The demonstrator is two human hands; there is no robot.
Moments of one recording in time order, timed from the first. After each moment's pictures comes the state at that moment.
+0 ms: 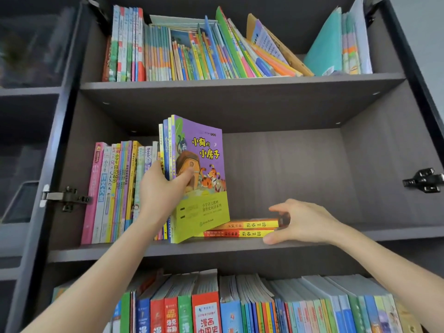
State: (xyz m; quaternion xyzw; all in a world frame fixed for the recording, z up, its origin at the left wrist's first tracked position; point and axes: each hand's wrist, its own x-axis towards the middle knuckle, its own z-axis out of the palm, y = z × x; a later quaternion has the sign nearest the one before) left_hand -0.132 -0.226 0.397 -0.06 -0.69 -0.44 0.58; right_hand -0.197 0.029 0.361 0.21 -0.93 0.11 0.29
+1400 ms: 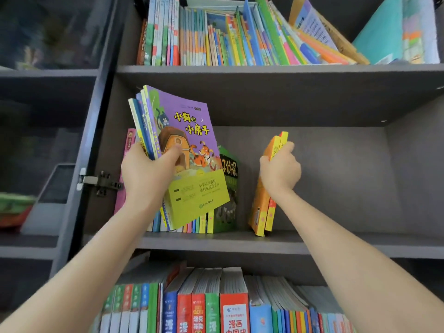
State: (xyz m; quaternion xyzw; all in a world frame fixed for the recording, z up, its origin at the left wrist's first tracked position) left_hand -0.116 -0.286 0.404 -0.04 -0.57 -0.49 0.66; right_hand -0.238 -0.110 0.438 0.03 -0.71 0.41 0.57
